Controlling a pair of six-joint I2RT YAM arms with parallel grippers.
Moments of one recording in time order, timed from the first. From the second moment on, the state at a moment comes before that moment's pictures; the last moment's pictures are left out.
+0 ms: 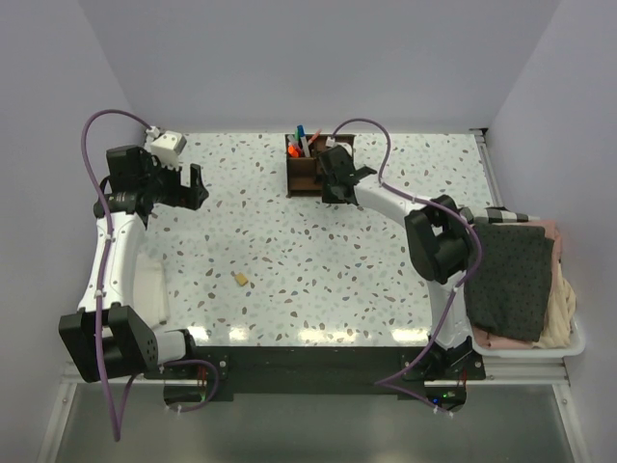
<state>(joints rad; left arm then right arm) 0.18 1.28 1.15 -0.53 0.46 0.24 0.56 2.09 1.61 -0.39 0.24 0.47</state>
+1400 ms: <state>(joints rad) 0.18 1.28 1.13 -0.51 0.46 0.24 0.54 2.16 1.72 -0.38 0.33 0.41</state>
